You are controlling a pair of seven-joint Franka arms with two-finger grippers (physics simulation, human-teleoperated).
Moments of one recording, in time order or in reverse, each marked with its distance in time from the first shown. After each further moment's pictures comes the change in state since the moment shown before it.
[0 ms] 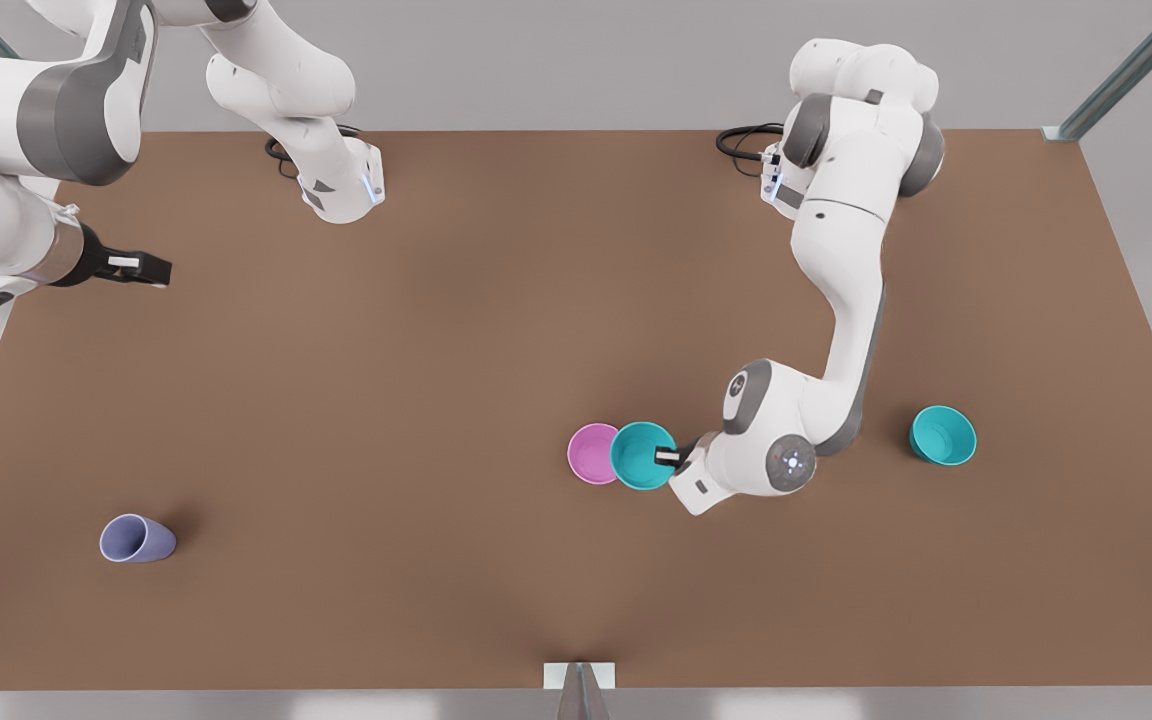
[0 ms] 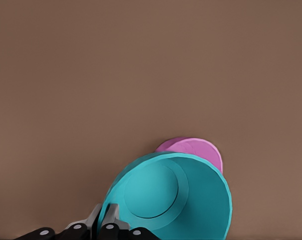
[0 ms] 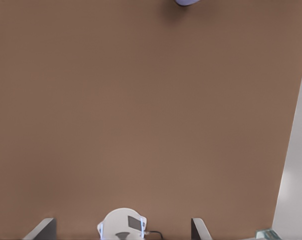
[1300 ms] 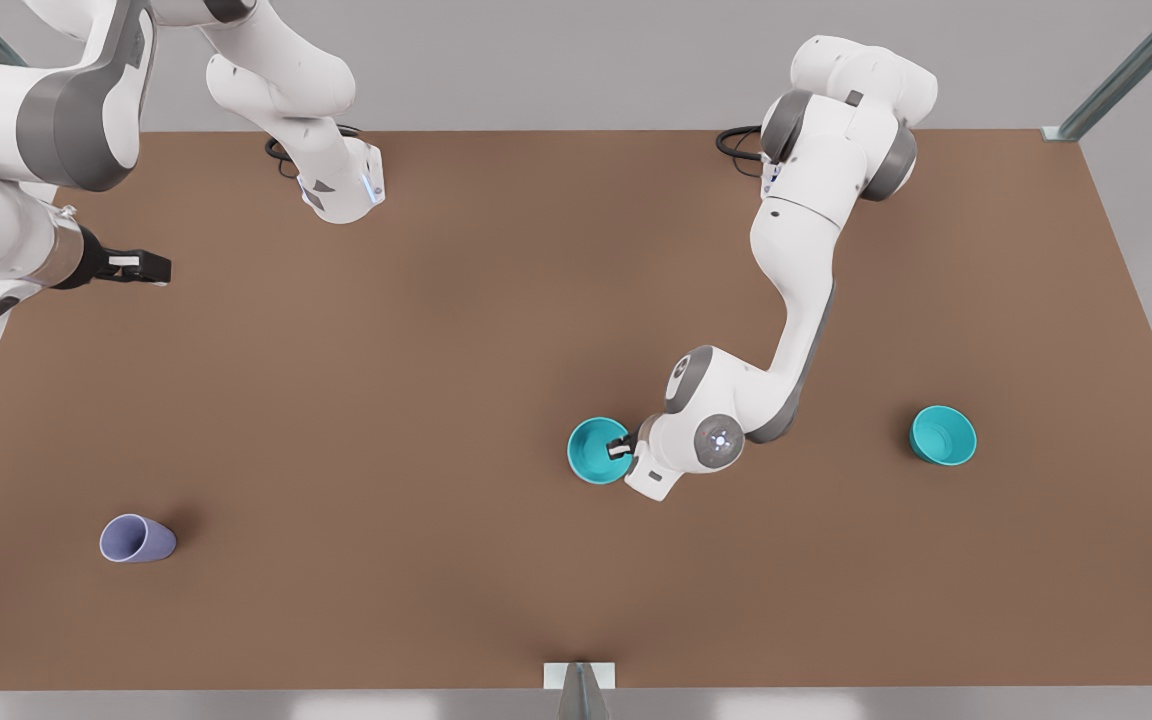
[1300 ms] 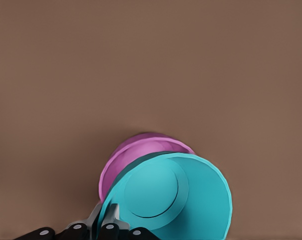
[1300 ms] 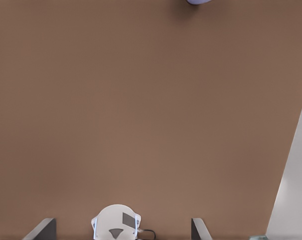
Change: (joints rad) left arm -0.089 0.030 -0.025 -0.037 0.004 0.081 -0.470; right arm 0.003 0.001 -0.011 -0.012 0.005 0.001 -0.071
